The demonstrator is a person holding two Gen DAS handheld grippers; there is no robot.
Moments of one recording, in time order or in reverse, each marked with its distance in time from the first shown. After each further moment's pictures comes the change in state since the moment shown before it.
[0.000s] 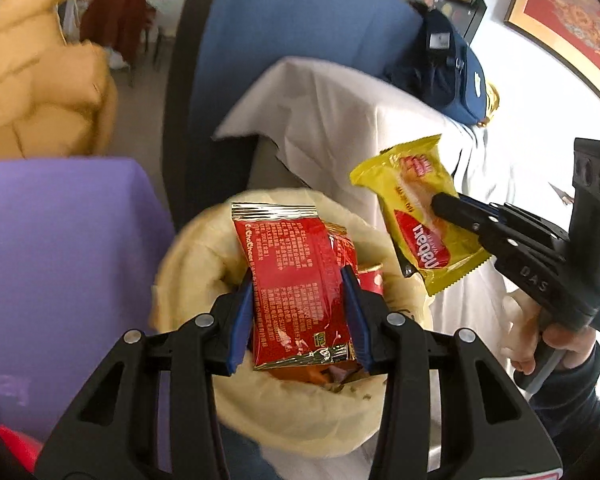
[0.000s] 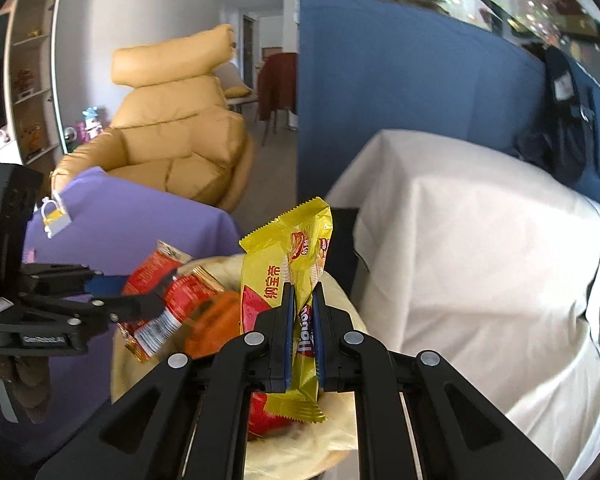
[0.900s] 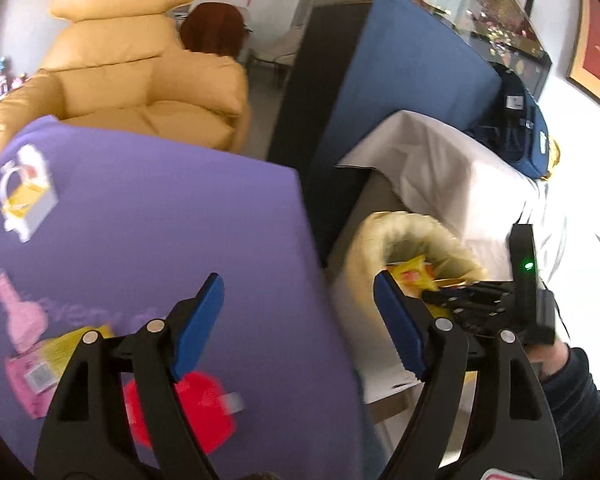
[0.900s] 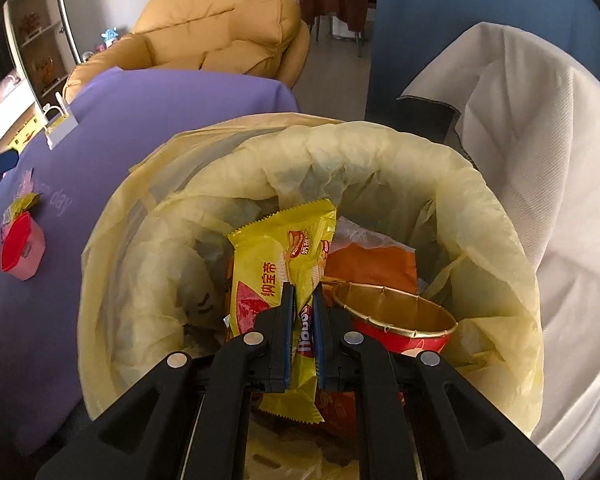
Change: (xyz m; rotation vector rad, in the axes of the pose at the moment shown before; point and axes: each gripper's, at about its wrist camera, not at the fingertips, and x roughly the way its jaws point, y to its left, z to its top) left arm -0.126 0.095 -0.054 -0.155 -0.152 0.284; right arm 0.106 0.073 -0.040 -0.072 0.347 0.136
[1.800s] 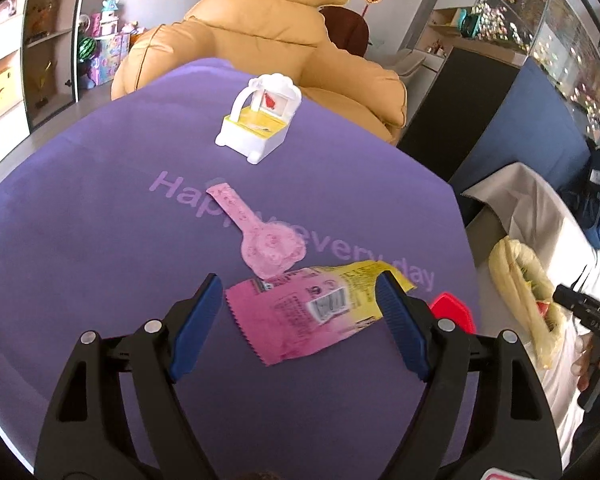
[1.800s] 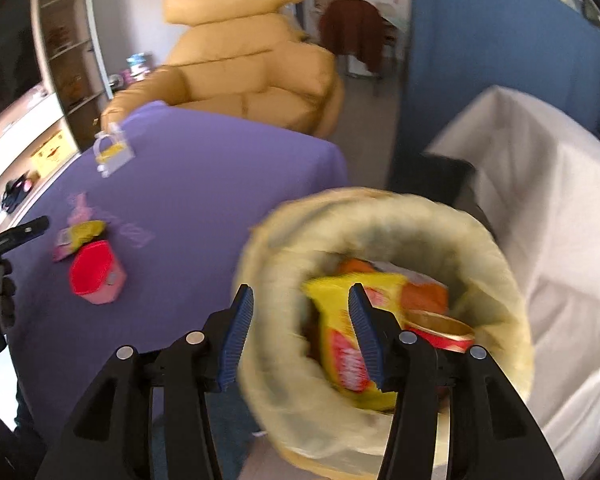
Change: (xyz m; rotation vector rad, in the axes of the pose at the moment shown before) left arm -0.084 0.175 -0.066 -0.257 -0.029 0.244; right arm -0.069 0.063 0.010 -0.046 -0.146 0.050
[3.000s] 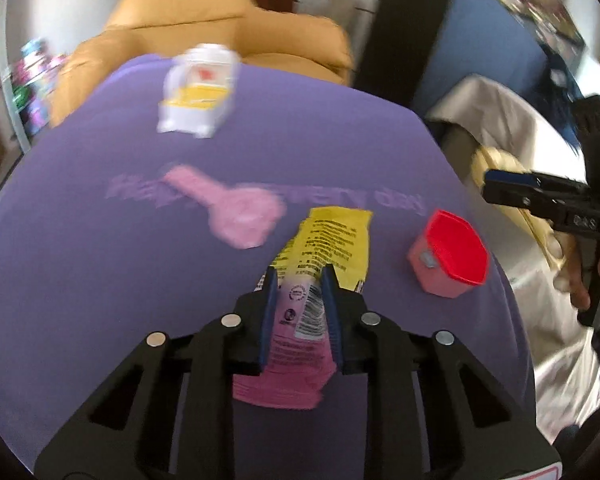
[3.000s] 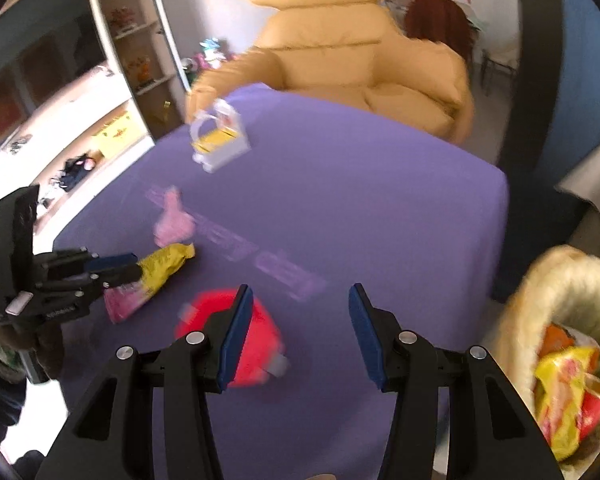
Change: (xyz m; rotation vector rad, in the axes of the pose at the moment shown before) left arm 0.007 0.006 -0.009 0.252 0.116 -0.068; right arm 0.066 0.151 0.040 -0.095 0.025 0.260
